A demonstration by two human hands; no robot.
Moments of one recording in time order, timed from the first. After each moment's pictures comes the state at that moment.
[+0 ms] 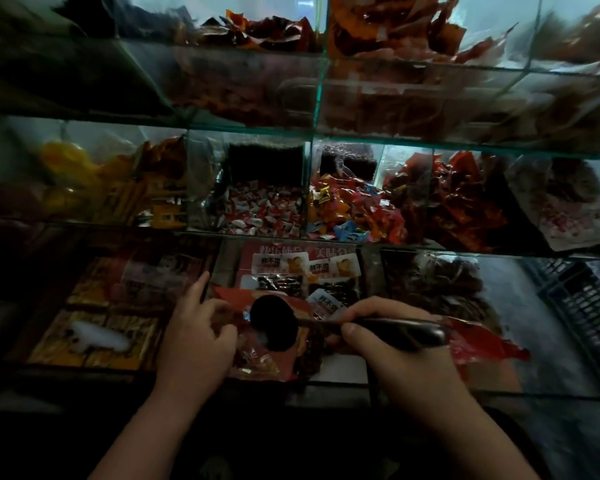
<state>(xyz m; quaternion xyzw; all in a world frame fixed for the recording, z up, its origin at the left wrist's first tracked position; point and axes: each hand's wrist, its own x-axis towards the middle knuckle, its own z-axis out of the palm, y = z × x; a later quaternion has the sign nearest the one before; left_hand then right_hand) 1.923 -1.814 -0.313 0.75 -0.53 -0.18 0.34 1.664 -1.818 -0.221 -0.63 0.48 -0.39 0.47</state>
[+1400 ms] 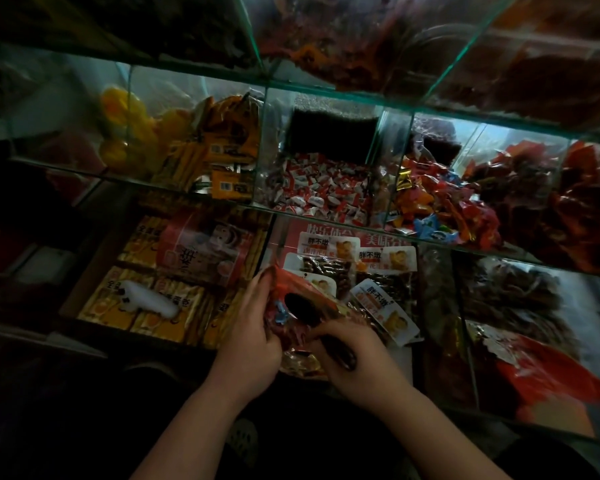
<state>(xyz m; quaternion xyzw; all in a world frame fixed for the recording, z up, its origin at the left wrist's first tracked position) 1.951 -1.813 -0.348 0.69 -0.51 -0.36 0.37 1.759 -1.857 -0.337 -0.81 0.44 -0.16 0.36</state>
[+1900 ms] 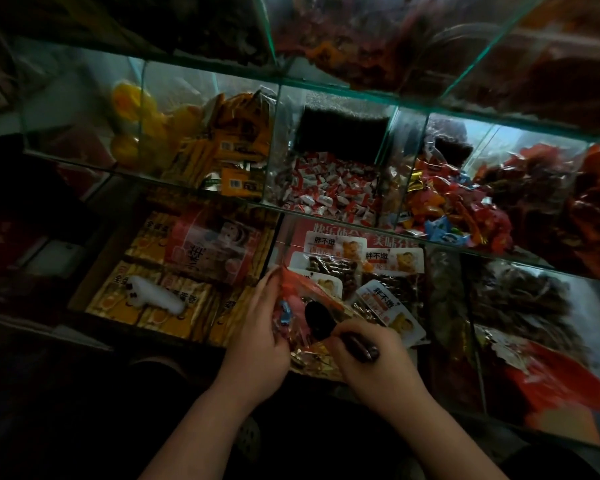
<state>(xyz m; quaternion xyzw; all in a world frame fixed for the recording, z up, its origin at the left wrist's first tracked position) 1.948 -1.809 -0.349 0.68 -0.52 -0.36 0.38 1.756 -1.851 -0.330 -0.72 0.54 -0.20 0.39</state>
